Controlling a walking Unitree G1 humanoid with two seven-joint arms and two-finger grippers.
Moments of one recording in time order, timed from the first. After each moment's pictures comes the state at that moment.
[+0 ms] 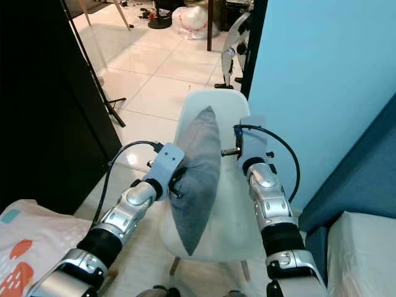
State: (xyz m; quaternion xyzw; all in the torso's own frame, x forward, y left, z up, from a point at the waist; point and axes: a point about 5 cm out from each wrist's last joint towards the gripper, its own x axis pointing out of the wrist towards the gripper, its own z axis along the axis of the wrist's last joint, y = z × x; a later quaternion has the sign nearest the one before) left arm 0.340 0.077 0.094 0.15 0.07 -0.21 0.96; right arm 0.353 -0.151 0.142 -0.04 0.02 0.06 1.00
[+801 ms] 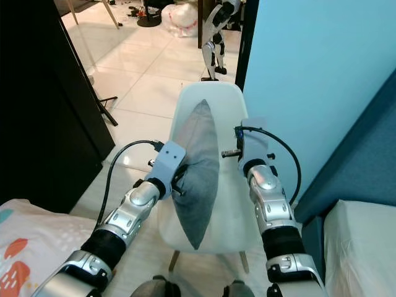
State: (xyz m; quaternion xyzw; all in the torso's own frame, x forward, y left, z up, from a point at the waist) left arm 0.341 0.079 0.098 0.14 0.06 -0.19 0.97; right arm 0.352 -0.151 0.144 -0.04 0.02 0.06 1.00
